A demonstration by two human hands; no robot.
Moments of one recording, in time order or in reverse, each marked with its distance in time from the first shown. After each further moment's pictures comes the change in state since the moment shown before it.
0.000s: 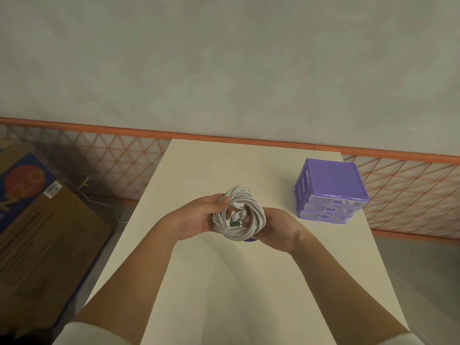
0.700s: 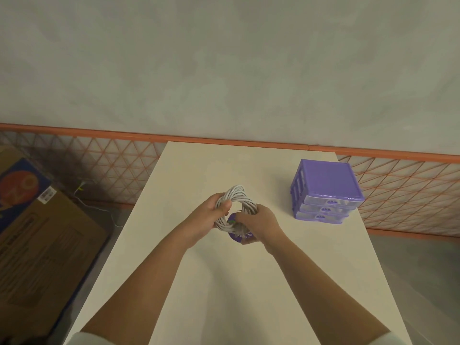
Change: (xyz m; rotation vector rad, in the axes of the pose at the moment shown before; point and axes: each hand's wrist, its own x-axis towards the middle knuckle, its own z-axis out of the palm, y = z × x) left_hand 0.020 -0.020 0.014 0.292 0.284 0.135; right_hand 0.001 0.001 0.032 -0.561 0.520 -0.114
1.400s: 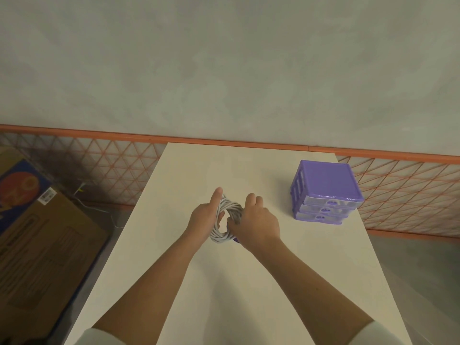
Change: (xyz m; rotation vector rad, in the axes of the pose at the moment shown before) left_hand 0.013 -0.003 0.012 0.131 0.397 -0.229; right_hand -0.010 -0.003 0.015 -1.024 0.283 -0.371
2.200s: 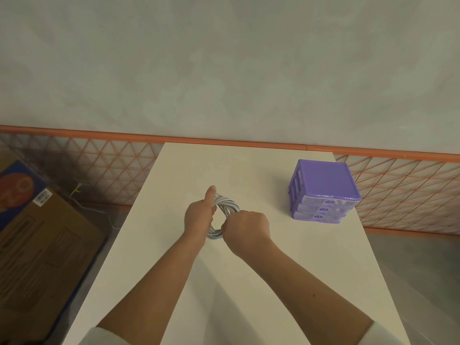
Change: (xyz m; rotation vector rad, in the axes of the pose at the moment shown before) left_hand 0.013 -0.001 0.006 -0.136 0.180 -0.073; right_hand -0.009 -0.023 -0.017 -0.528 -0.252 -0.257
